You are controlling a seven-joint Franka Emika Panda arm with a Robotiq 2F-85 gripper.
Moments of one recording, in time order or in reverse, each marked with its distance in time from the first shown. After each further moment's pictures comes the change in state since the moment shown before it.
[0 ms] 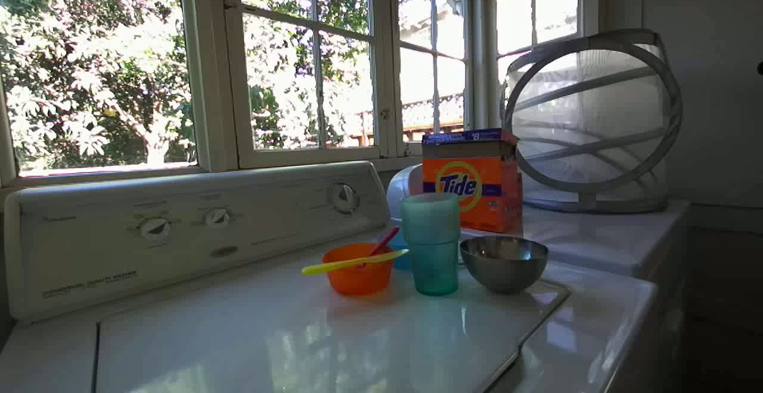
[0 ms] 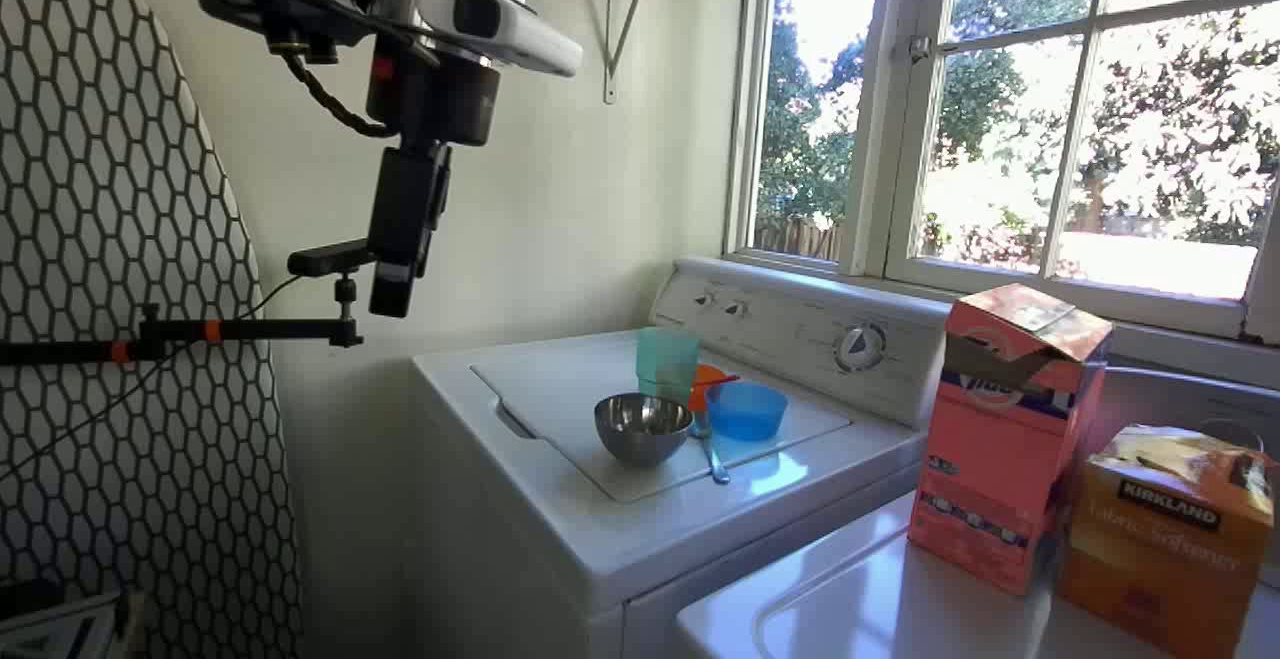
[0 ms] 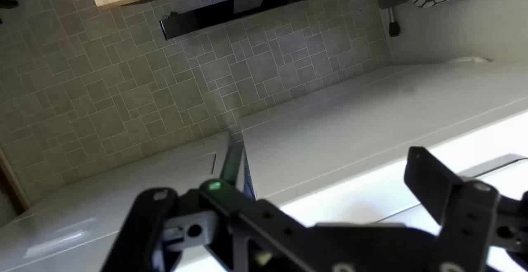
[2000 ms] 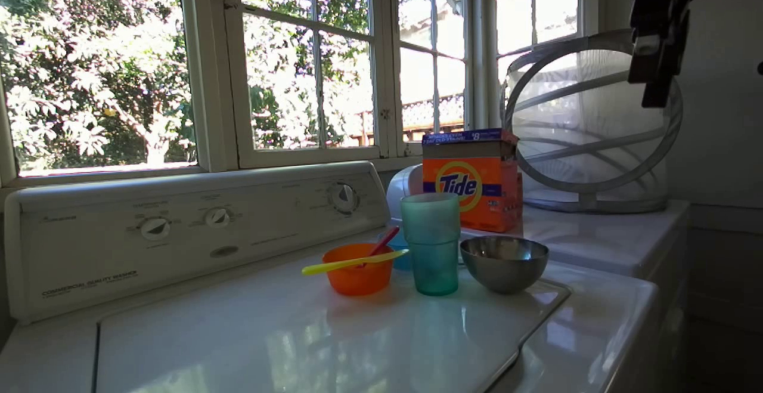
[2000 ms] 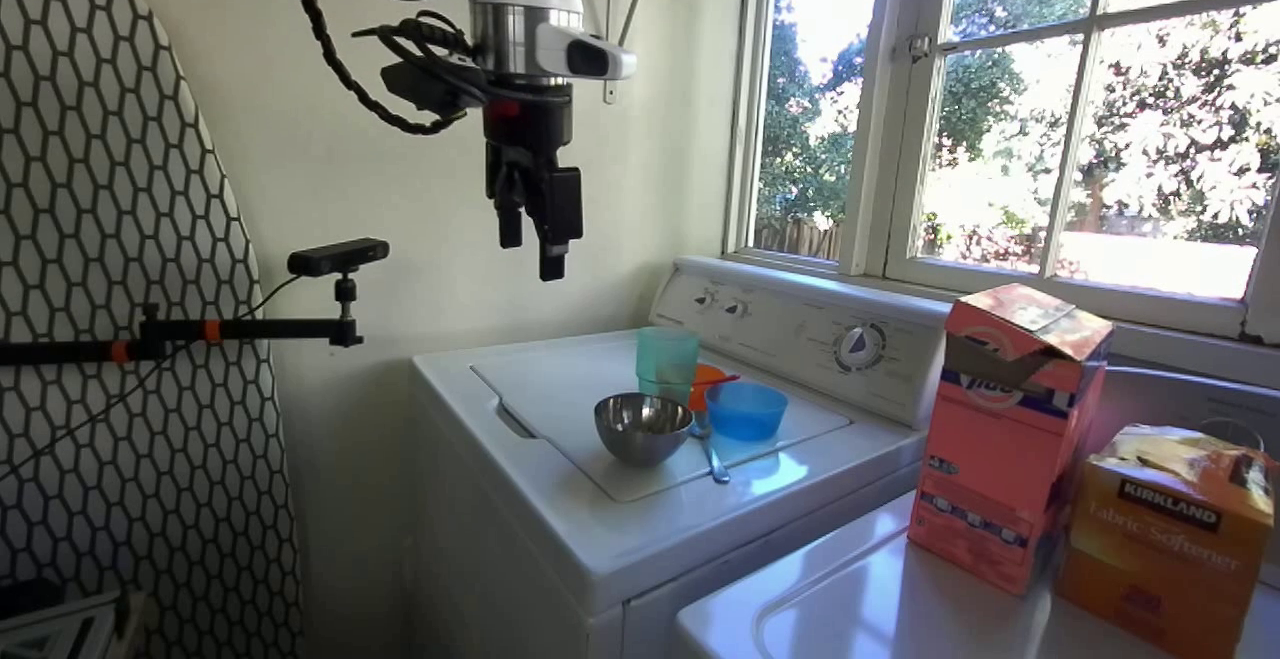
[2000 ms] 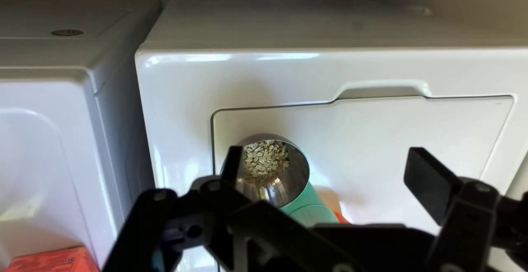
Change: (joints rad) arm 0.148 0.119 0.038 0.048 0.151 0.347 -0.235
